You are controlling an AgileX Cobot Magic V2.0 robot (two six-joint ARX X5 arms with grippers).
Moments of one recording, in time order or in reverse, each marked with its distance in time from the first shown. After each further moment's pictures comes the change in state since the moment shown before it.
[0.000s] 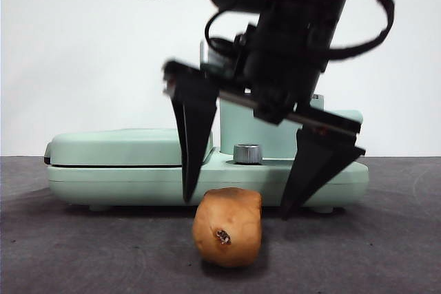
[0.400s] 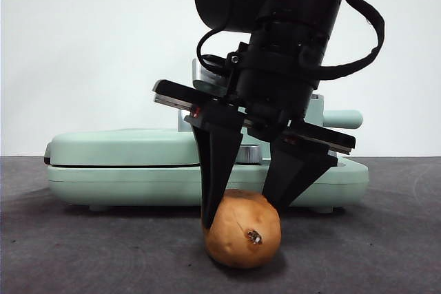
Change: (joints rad) left arm 0.000 -0.015 0.000 -0.007 0.000 0.000; right arm 0.011 0.042 0.004 0.006 -0.021 0.000
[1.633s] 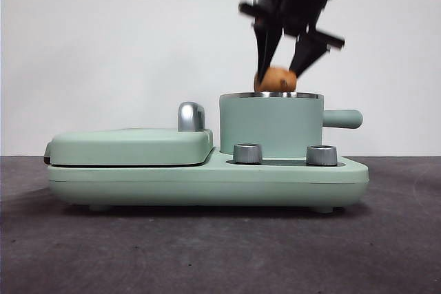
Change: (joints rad) left arm 0.043 0.000 0.000 -0.013 0.000 0.000; right arm -0.472 0.370 1.014 -0.509 -0.040 -0.399
